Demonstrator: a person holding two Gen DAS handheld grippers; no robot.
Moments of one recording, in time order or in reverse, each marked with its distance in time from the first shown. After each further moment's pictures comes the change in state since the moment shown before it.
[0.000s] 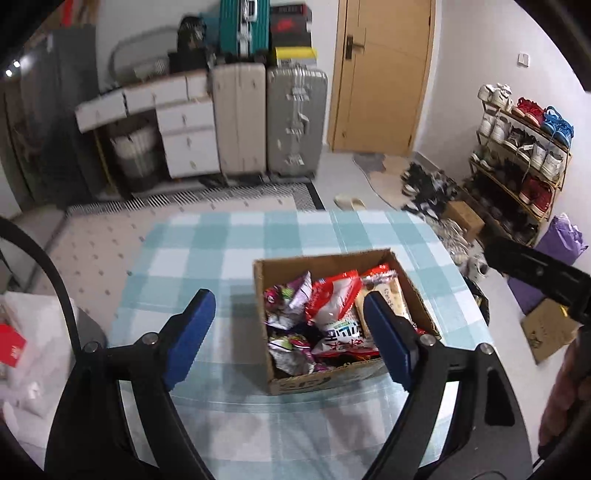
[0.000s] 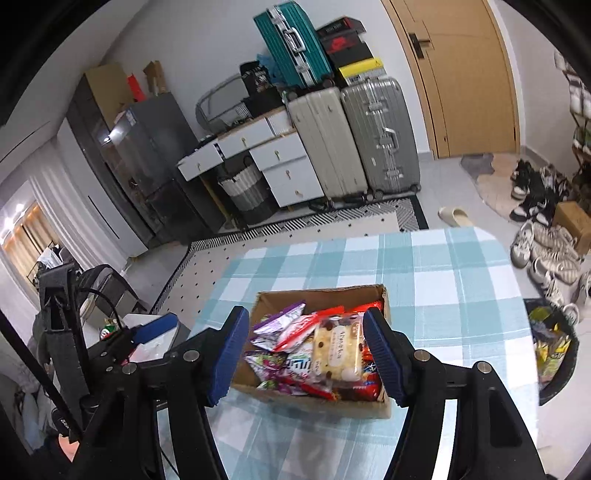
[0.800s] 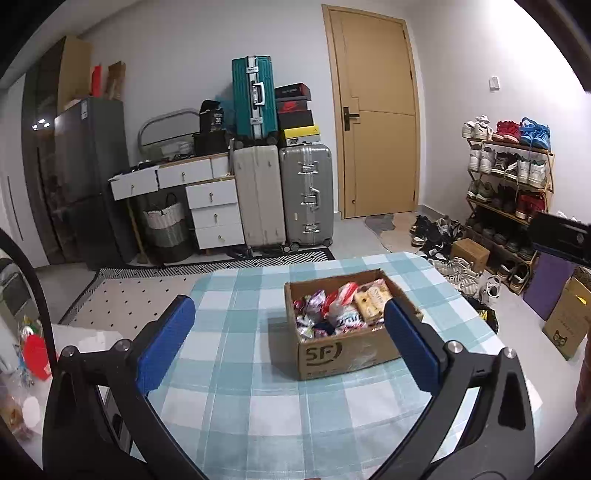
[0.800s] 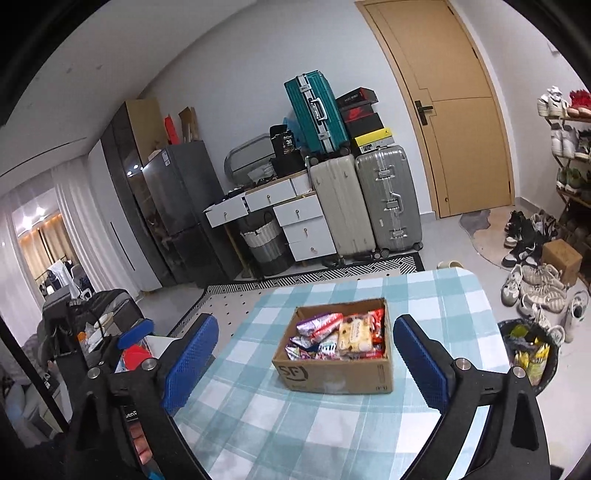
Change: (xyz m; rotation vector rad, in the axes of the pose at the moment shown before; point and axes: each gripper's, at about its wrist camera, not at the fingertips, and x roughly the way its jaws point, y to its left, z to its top) left arm -0.184 0.002 -0.104 0.067 -0.304 0.077; right arm -0.171 0.049 -0.090 -0.050 -0.262 0.028
